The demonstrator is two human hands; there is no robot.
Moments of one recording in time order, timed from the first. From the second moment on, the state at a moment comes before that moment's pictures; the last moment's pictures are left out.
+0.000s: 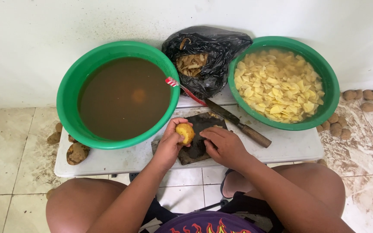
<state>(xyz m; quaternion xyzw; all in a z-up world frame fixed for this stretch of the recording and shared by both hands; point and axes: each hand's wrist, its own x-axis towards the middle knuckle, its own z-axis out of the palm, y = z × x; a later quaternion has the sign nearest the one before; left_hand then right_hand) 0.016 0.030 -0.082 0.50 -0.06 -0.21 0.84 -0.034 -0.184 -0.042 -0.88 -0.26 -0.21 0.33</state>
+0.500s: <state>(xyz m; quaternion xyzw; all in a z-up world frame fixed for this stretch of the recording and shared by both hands) 0.014 0.033 -0.086 0.51 -0.07 -0.23 0.83 -0.033 -0.183 -0.043 -0.88 -0.27 -0.21 0.34</state>
